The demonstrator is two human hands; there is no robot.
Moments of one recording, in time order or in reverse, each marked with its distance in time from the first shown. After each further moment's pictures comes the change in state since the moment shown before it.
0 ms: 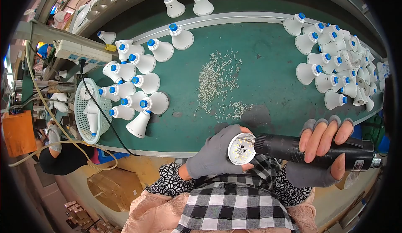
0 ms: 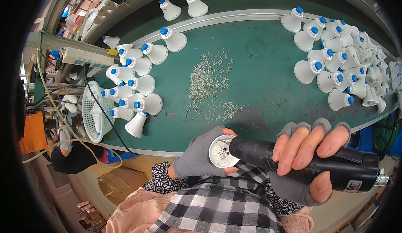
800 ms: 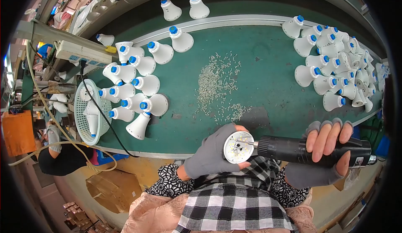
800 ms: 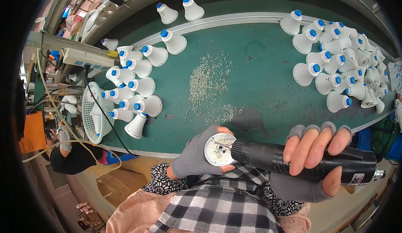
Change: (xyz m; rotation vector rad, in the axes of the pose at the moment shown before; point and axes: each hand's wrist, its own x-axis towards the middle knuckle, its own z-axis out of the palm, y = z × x) left_hand 0.000 -0.002 -0.004 -0.048 0.039 -0.007; right_hand 0.000 -0.007 -0.006 0.068 0.151 -0.011
